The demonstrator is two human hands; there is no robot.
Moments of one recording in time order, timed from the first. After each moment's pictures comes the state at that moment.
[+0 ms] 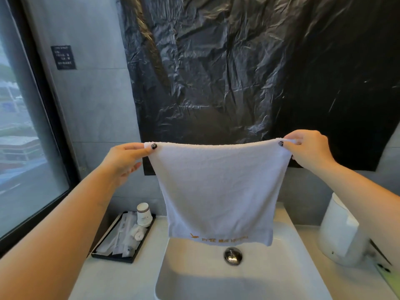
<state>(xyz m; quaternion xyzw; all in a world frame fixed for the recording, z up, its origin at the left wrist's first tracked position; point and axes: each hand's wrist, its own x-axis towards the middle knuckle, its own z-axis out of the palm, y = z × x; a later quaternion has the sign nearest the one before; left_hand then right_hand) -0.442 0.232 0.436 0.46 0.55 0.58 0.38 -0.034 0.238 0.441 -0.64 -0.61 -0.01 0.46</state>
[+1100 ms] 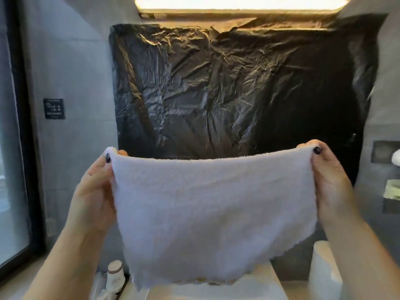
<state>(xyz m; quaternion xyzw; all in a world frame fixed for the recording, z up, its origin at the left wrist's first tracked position) -0.400 0.172 0.497 0.55 0.09 0.68 0.47 -0.049 0.138 0.518 -0.16 -0.55 0.37 0.73</state>
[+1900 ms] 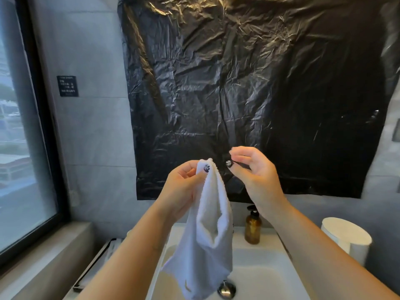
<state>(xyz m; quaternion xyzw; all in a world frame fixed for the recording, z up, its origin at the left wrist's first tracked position) -0.321 0.191 0.444 0.59 0.29 0.57 0.50 -0.146 0.174 0.458 -0.35 -0.66 0.21 0.63</state>
